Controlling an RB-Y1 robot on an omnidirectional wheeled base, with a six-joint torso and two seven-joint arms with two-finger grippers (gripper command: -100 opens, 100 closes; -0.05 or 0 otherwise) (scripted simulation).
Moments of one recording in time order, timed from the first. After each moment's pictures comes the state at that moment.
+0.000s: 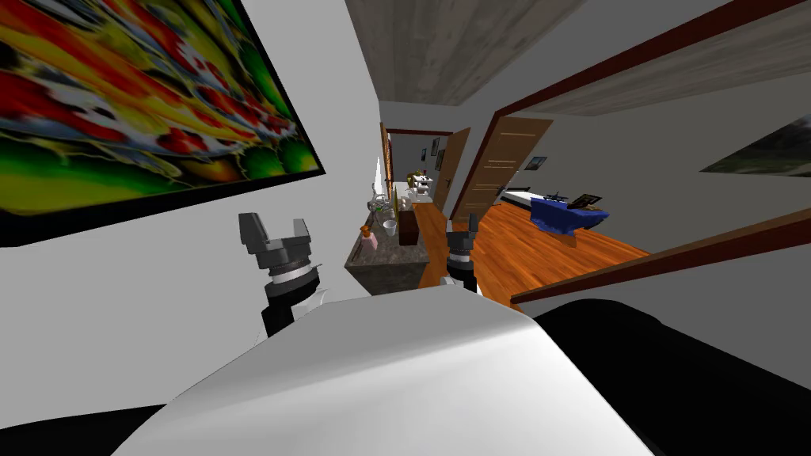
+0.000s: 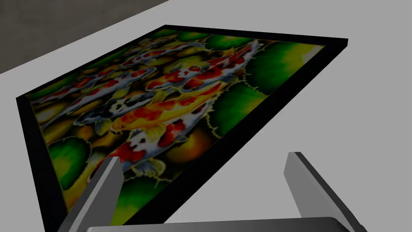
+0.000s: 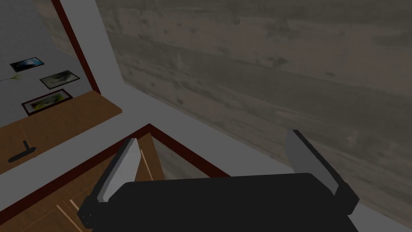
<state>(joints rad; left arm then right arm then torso) 0.49 0.03 0.07 -2.33 0.07 -0.61 -0.05 0.54 0.05 0.06 -2.24 0.00 -0.62 -0.09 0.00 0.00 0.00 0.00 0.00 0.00</state>
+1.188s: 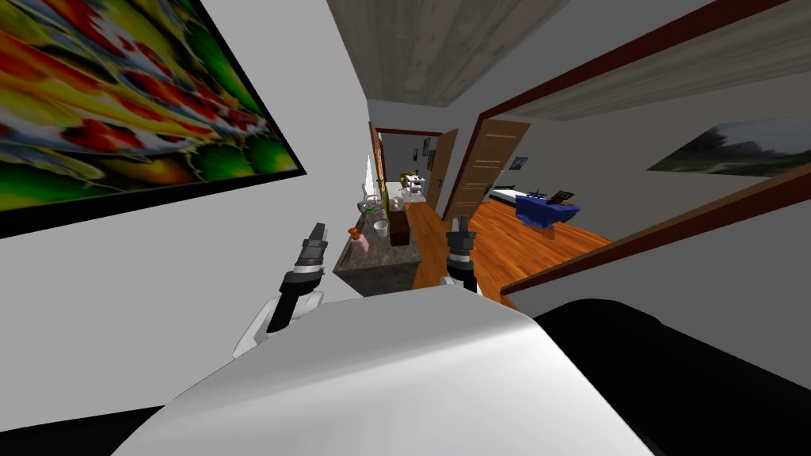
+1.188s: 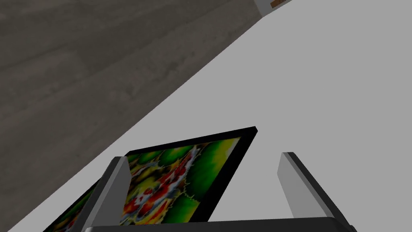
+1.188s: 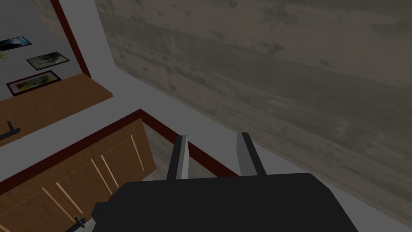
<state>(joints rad) 0.43 0.32 0.10 -2.11 -0.08 -0.50 -0.15 0.54 0.05 0.06 -2.24 0.00 -0.62 -0.09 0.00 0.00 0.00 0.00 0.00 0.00</state>
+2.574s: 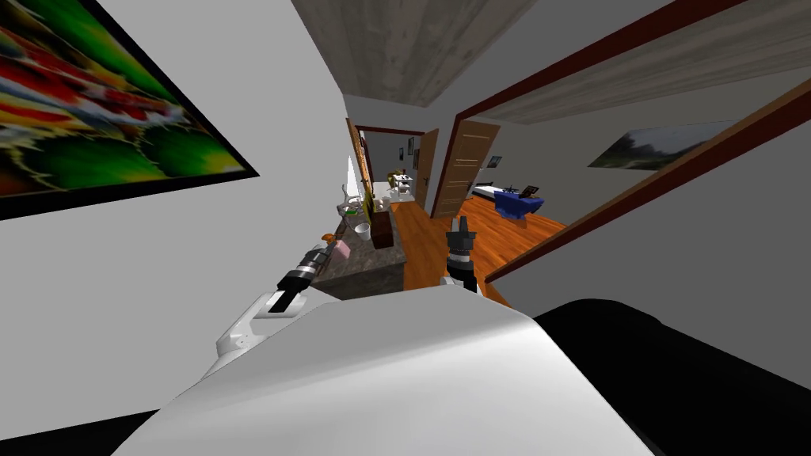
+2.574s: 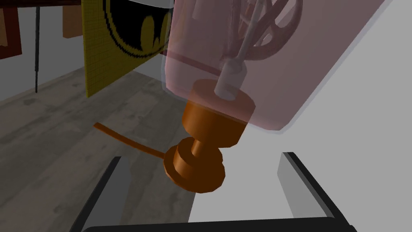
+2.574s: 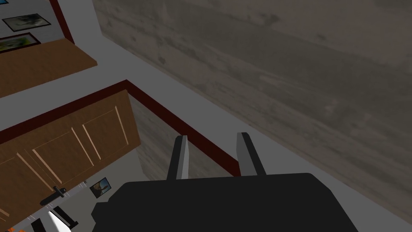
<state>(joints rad) 0.33 0.57 0.13 -1.71 -0.35 -0.29 -0.32 0.54 0.05 0.06 -2.24 0.00 -0.62 -0.09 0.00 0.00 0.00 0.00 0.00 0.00</state>
